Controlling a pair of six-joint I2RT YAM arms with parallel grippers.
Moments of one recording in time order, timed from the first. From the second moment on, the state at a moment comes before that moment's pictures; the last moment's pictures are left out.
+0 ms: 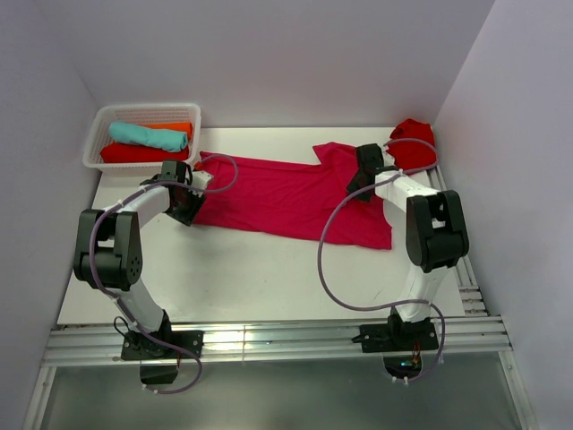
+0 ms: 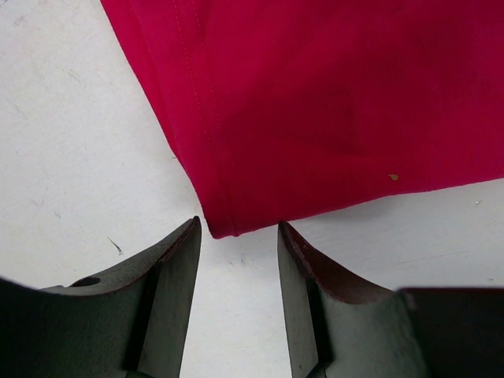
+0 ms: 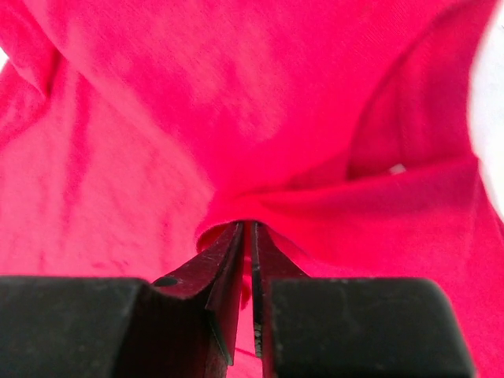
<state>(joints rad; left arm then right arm) -0.10 1.73 1.08 -0.46 0.01 0.43 0.17 1.81 1.17 -0.35 0.16 0.75</state>
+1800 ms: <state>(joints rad) 0.11 1.69 1.14 -0.57 0.42 0.29 0.11 1.13 0.61 -0.42 0.15 0.83</state>
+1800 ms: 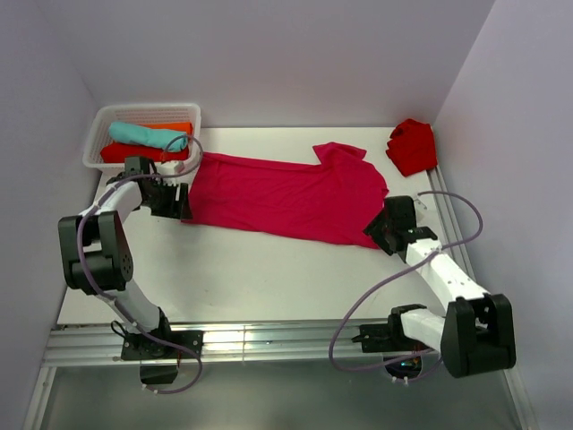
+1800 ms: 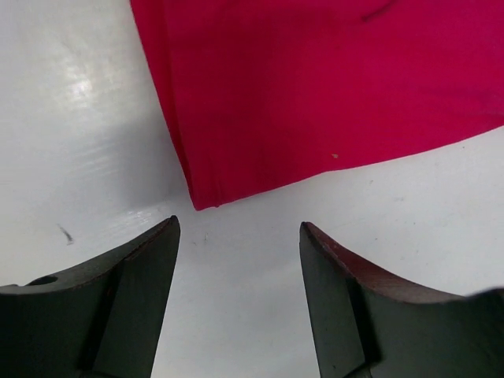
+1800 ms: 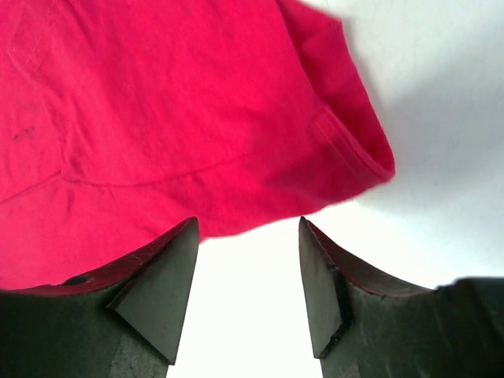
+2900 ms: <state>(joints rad) 0.21 1.86 1.13 -0.49 0.61 0.12 -0.06 1.00 0.42 -0.37 0.10 0.93</state>
